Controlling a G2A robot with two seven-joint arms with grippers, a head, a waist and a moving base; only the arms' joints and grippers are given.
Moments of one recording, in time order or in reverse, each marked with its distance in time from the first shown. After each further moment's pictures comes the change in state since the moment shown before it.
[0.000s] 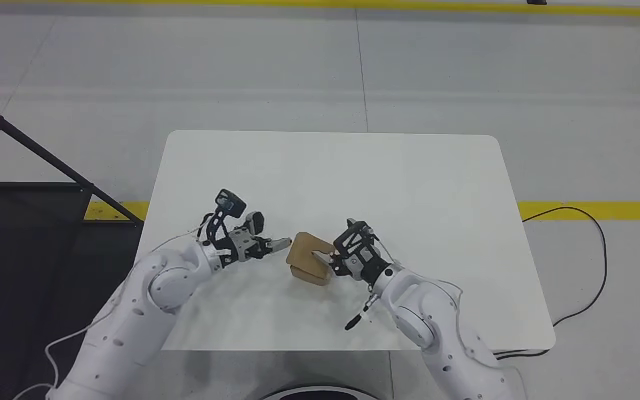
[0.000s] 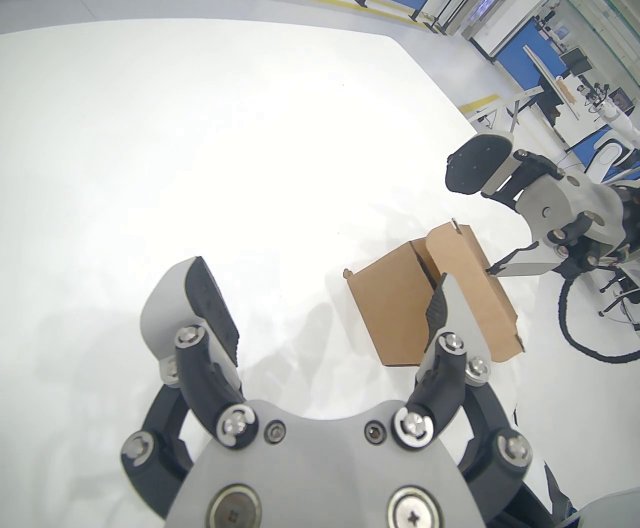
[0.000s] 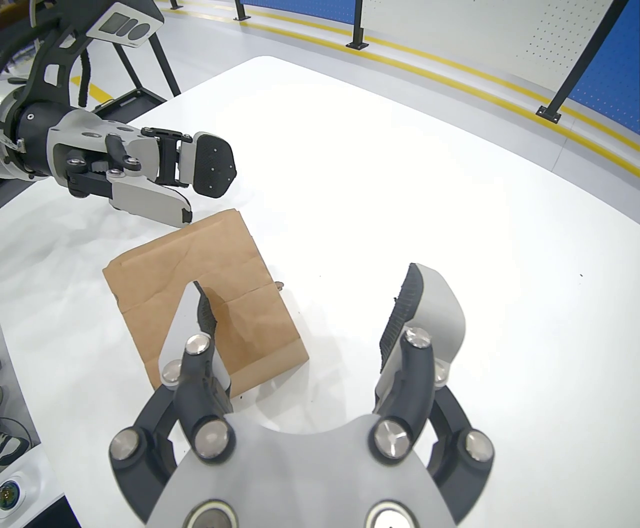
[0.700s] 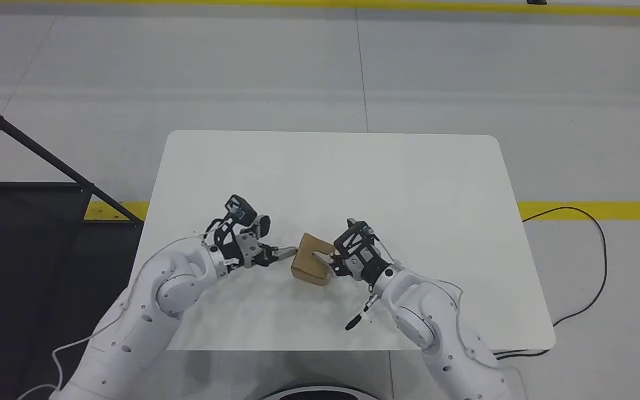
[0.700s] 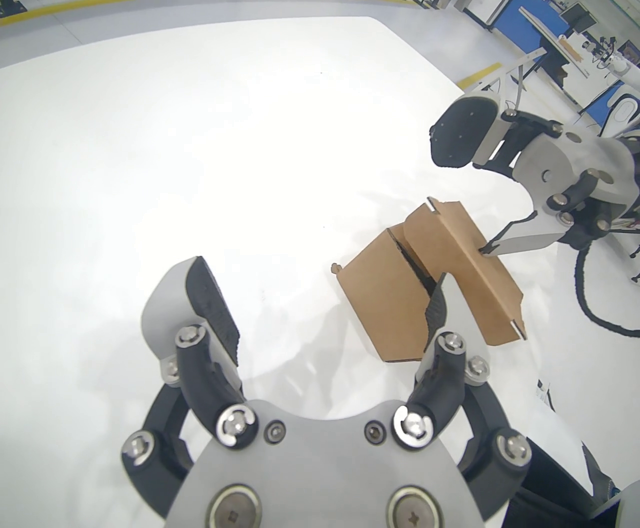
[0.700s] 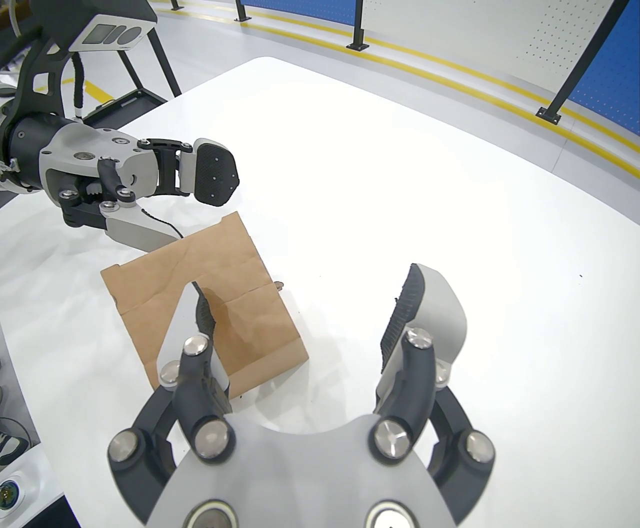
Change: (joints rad) left arm 0.013 -0.004 0.021 -0.030 0.140 -0.032 0.045; right arm -0.003 -0.001 0.003 0.000 -0.003 -0.005 -0.004
